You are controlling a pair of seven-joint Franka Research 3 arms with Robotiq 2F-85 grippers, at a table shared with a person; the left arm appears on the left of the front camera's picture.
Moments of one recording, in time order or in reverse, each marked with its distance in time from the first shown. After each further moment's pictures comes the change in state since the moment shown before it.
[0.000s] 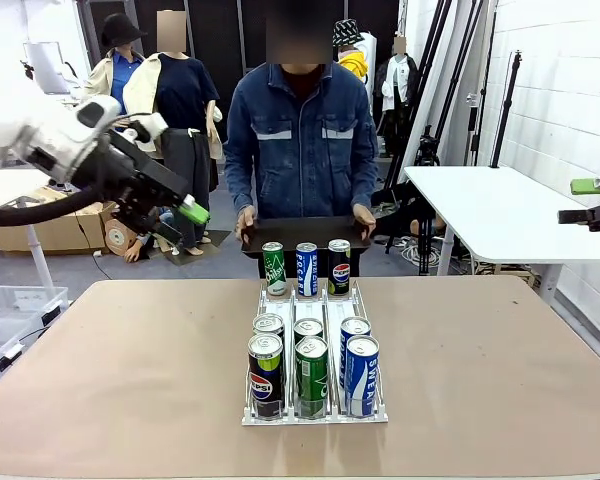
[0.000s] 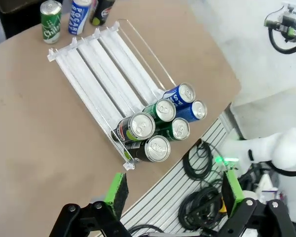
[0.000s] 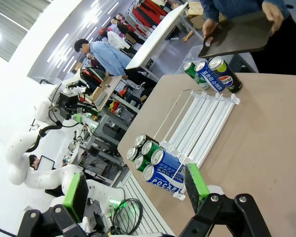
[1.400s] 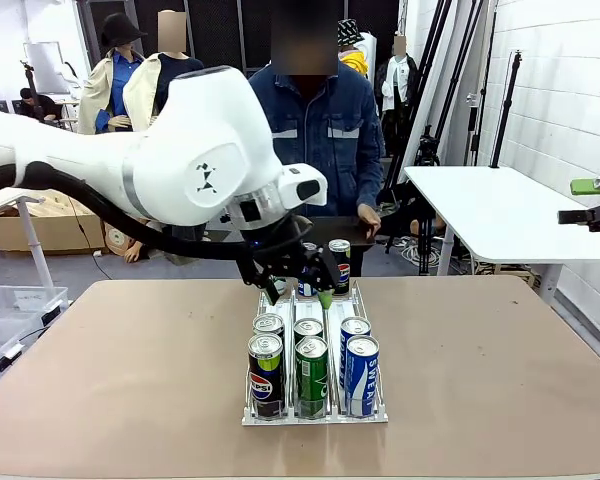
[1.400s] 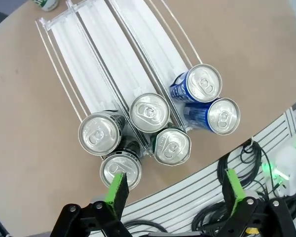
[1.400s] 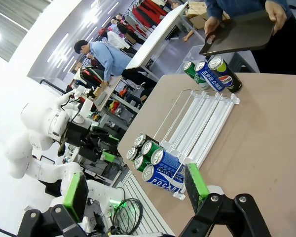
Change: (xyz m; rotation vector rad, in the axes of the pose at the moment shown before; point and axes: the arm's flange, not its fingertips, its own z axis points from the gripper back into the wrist) left arm 0.009 -0.130 -0.196 0.467 0.187 0.047; right arm 0.000 0.000 0.000 0.000 0.000 -0.001
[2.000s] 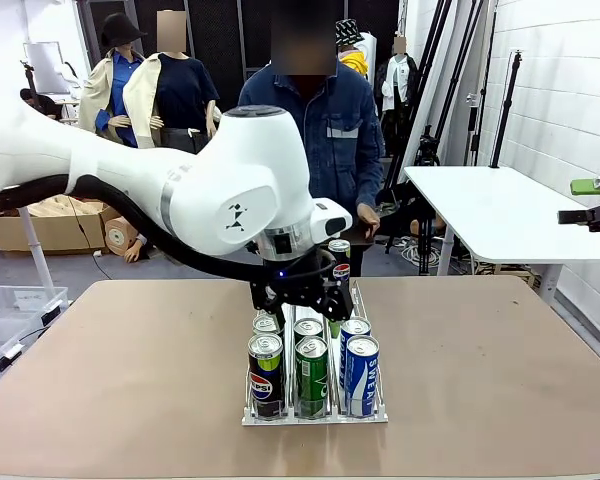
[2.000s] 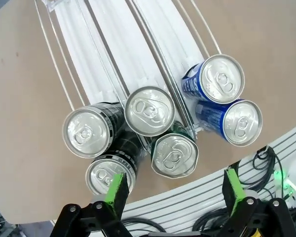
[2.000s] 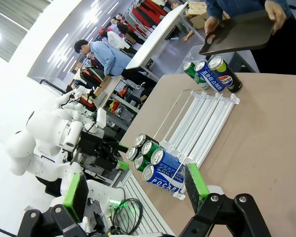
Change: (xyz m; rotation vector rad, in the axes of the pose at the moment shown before) left arm -0.003 -0.017 -0.047 0.099 0.055 0.055; right arm 0.000 0.000 0.000 0.000 0.000 0.000
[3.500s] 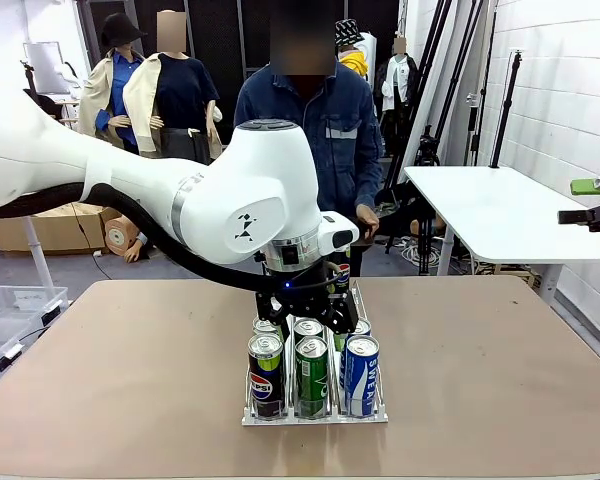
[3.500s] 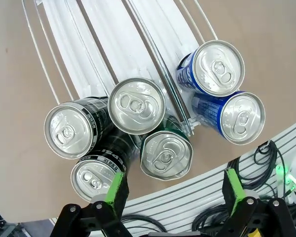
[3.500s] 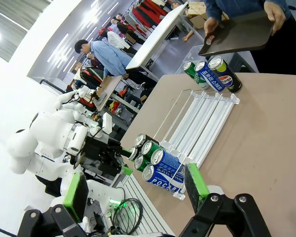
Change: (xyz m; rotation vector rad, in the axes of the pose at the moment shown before) left arm -0.003 -0.007 -0.014 -0.001 0.038 -0.013; right arm 0.000 0.000 0.000 0.000 0.000 0.000
